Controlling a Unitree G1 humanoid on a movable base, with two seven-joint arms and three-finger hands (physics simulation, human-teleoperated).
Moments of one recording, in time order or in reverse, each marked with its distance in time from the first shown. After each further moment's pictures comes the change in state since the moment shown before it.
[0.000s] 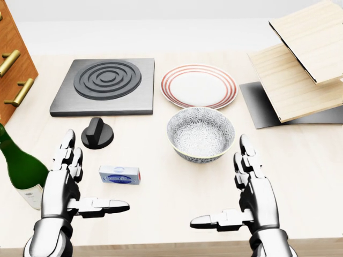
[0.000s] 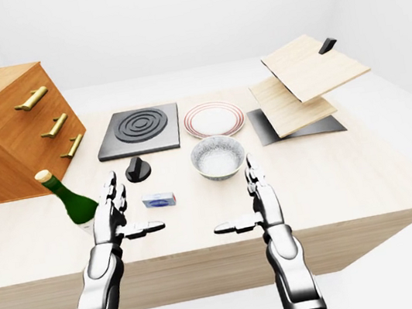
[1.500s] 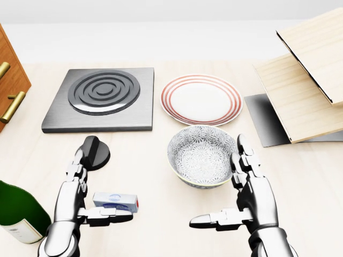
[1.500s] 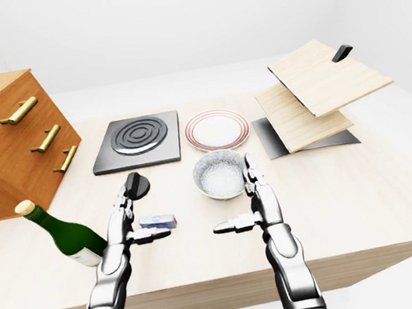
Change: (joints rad) left arm -0.089 0.016 -0.005 0.317 0.064 -0.034 0.052; right arm -0.005 0.001 -0.002 0.000 0.045 0.020 0.026
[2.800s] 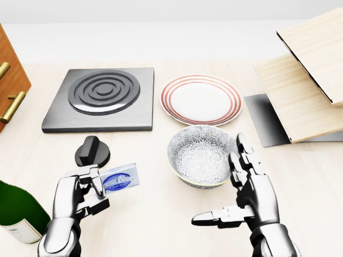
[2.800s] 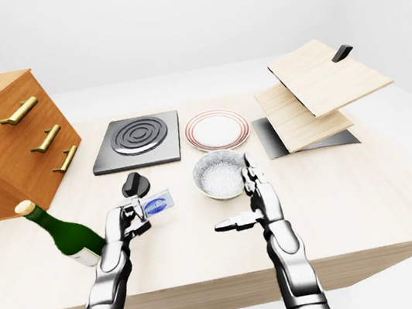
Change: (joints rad) left arm -0.011 -0.001 -0.004 0.001 -0.065 0.000 0.030; right arm -0.016 -0.006 -0.012 0.006 0.050 0.040 0.041
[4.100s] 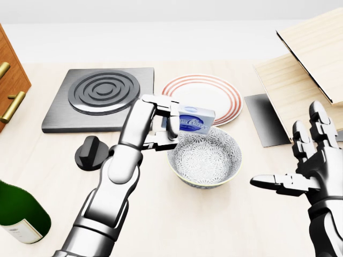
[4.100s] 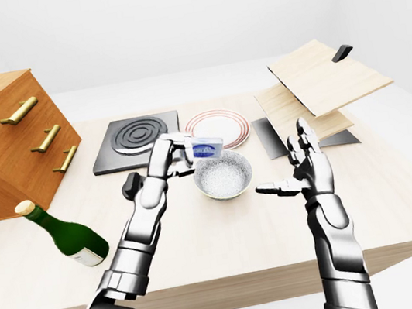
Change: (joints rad) left arm -0.426 -0.154 -0.156 0.027 0.308 0.000 -0.035; right arm -0.121 -0.174 -0.264 -0.039 0.169 0.061 -0.007
